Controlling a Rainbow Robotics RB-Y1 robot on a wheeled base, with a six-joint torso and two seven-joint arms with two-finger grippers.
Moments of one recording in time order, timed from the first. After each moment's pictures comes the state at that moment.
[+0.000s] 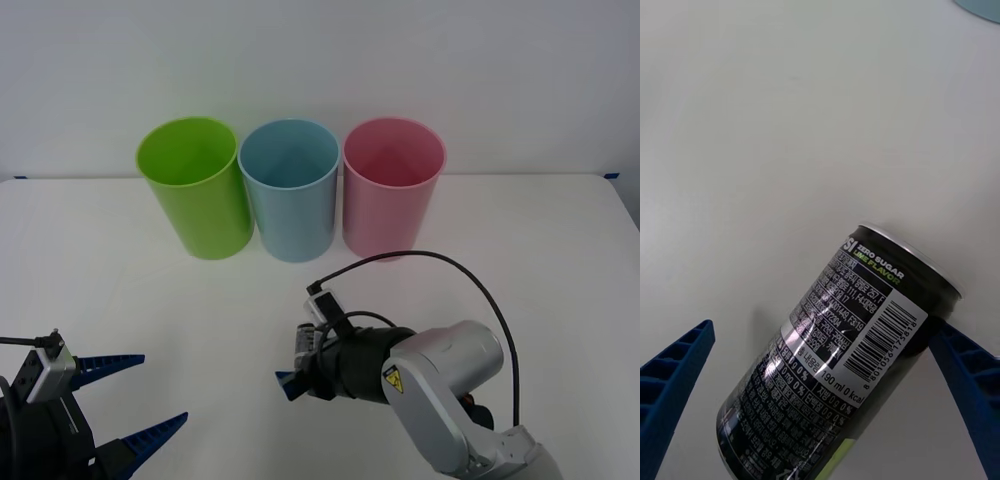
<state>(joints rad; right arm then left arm) -0.12 -0.11 0.46 -1.77 2.71 -1.09 -1.43 0.53 0.36 0.38 -2.24 -1.65 -1.26 0.56</state>
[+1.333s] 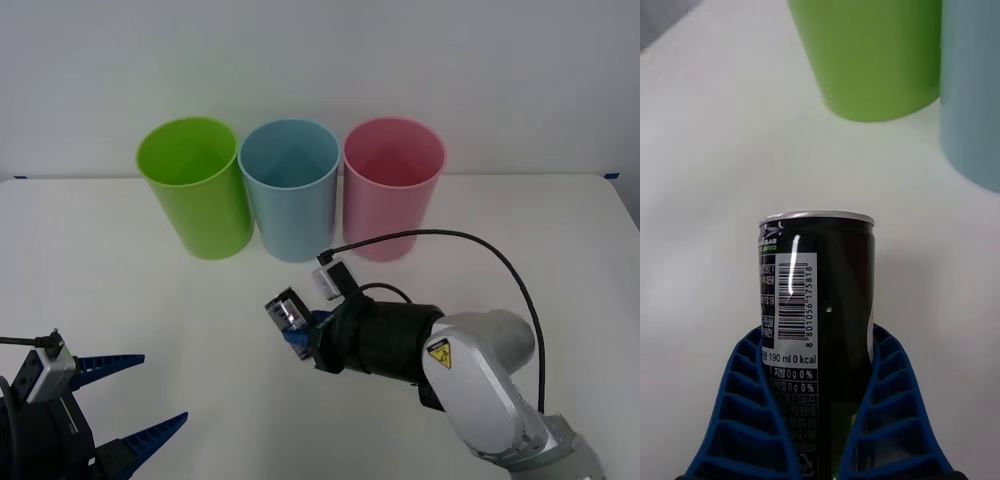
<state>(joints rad) -0.12 -0.16 0.37 -1.85 2.43 -1.00 -1.20 0.53 0.36 0.38 -2.24 -1.65 -1.26 0.56</state>
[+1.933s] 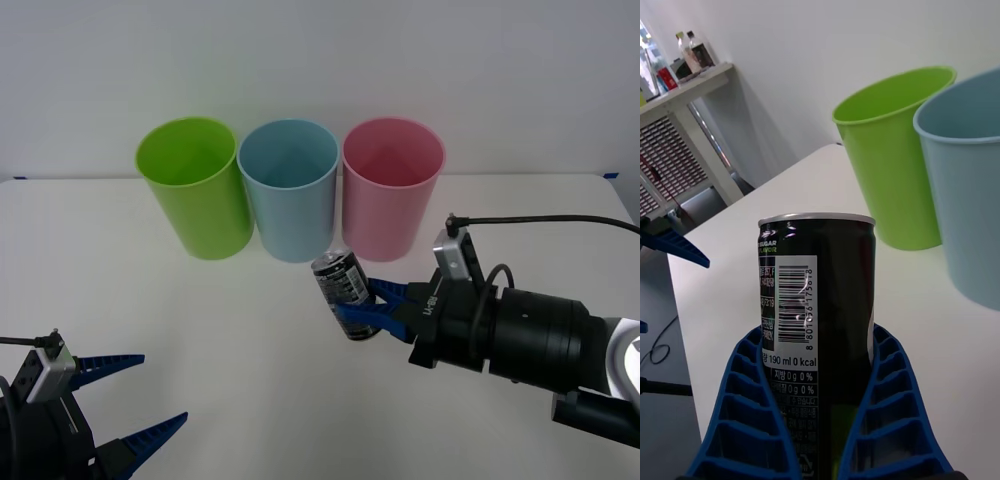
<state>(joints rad) 0.05 -0.48 0.15 -2.11 1.63 -0.93 -0.84 0.53 0.36 0.38 -2.24 -1.65 -1.26 0.56</state>
